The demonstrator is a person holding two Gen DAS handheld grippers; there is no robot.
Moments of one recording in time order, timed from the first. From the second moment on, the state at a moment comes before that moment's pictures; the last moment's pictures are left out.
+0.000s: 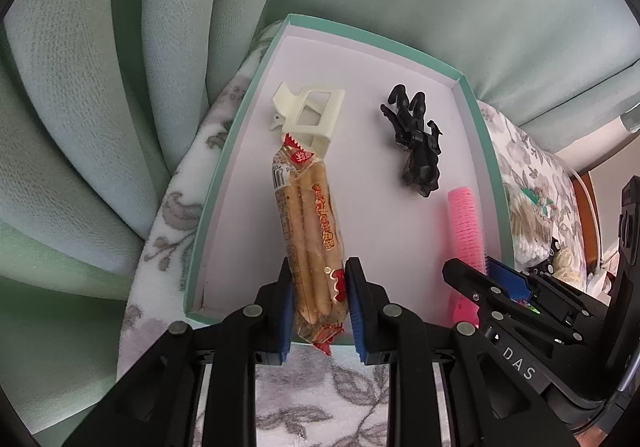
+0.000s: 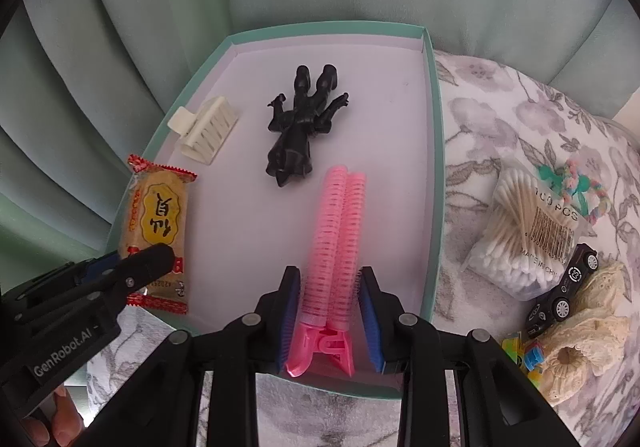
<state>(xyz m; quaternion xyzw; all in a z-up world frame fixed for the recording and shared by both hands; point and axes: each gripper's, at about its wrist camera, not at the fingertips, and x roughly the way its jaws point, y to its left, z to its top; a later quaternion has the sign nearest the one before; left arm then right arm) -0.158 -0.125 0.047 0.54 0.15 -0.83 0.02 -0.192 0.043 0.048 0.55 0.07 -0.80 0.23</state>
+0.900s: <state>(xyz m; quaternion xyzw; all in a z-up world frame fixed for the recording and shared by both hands) -0.139 -0.124 0.099 0.49 0.12 -0.86 0.07 -0.166 0.074 0.110 0.51 0.05 -0.83 0.24</state>
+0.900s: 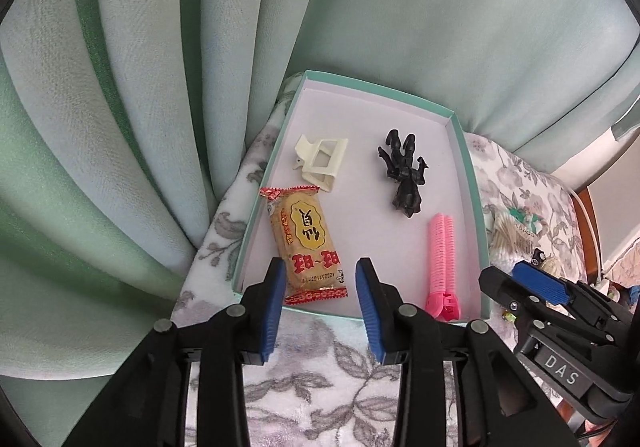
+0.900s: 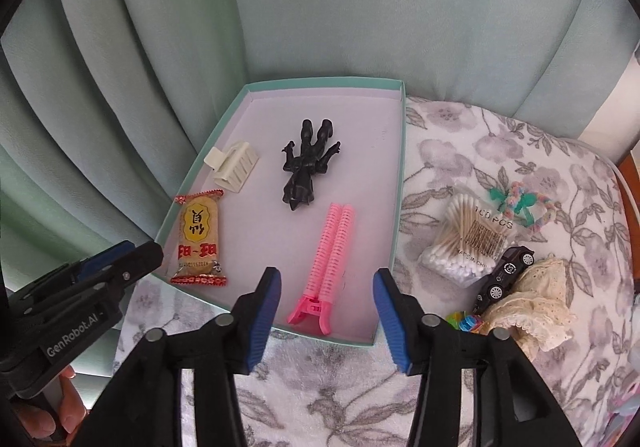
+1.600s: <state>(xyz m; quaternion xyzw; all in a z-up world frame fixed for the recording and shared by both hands) -0.110 -0.130 0.095 0.49 0.10 -0.85 0.14 -0.157 0.097 0.114 0.50 0.05 -0.84 0.22</state>
